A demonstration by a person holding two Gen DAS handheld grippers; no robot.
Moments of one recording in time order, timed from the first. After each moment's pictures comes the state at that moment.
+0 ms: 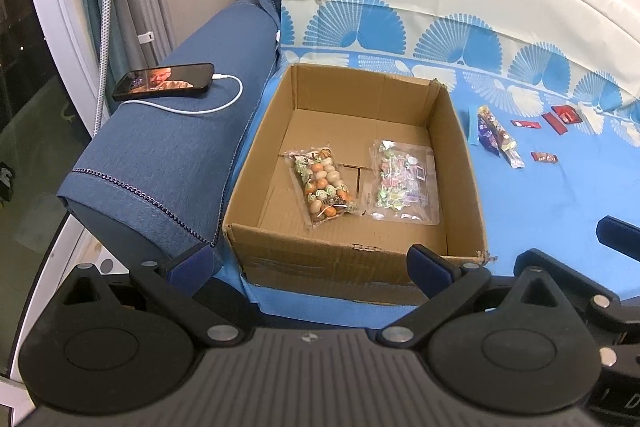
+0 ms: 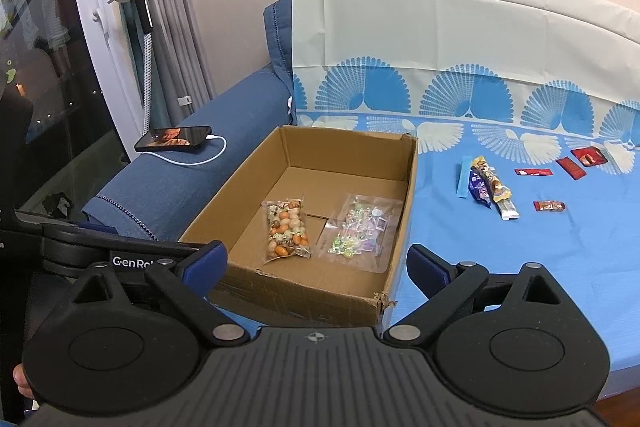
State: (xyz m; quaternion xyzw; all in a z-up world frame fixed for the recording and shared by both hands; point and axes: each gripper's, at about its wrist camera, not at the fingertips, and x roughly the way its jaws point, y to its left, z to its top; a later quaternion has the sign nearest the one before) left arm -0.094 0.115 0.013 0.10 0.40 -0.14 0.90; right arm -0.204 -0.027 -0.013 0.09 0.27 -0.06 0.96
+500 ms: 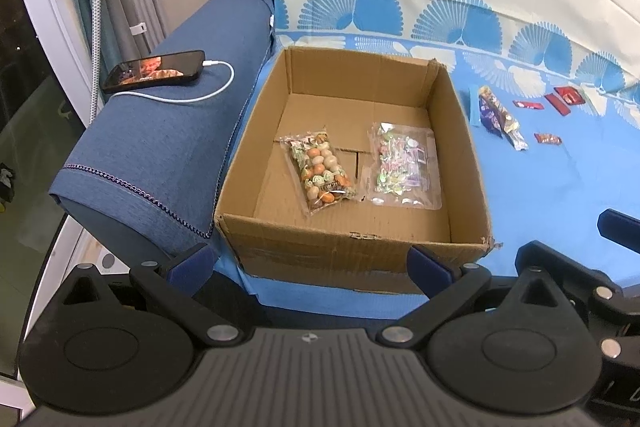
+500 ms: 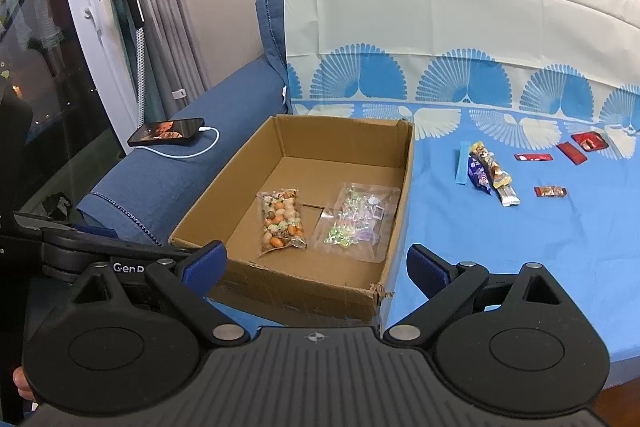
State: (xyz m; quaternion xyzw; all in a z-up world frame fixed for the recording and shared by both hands) left arm -0.084 0.105 0.000 0.12 0.42 -0.14 0.89; right arm -0.197 -0.034 -0.021 0.11 0.28 -0.06 0.95
